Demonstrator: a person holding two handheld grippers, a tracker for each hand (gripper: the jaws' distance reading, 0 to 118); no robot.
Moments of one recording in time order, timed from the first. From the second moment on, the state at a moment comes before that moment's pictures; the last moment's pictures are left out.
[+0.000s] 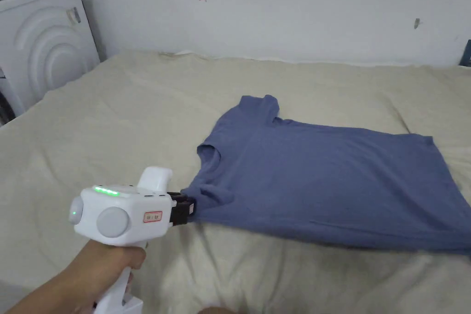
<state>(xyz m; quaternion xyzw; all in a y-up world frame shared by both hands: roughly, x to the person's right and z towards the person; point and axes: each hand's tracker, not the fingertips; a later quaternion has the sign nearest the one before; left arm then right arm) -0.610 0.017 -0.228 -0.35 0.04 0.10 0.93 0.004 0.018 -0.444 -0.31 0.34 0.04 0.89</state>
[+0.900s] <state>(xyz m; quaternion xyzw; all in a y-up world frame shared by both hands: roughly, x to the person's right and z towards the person) -0.602 -0.002 -0.179 -0.40 0.04 0.09 0.91 0.026 -0.007 -0.412 -0.35 0.34 0.08 0.87</state>
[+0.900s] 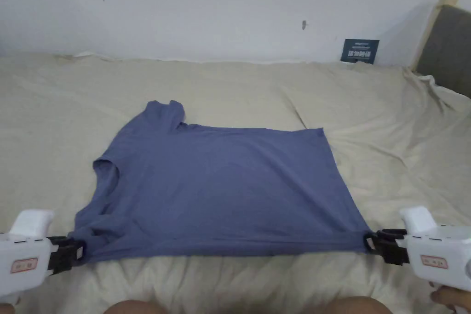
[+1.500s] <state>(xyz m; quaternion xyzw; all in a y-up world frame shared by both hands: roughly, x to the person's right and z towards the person) -0.597 -0.018 -0.170 -0.43 0.03 0.11 0.90 0.027 -0.017 -0.402 -0.38 0.36 0.09 0.85</state>
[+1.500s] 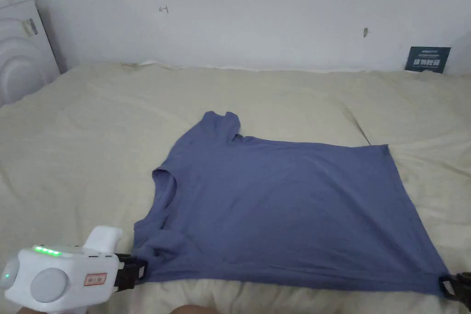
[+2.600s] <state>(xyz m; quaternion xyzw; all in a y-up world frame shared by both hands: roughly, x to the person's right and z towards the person) -0.616 -0.032 -0.072 -0.36 0.07 0.11 0.92 0.072 -0.039 -0.339 -0.30 0.31 0.07 0.90</state>
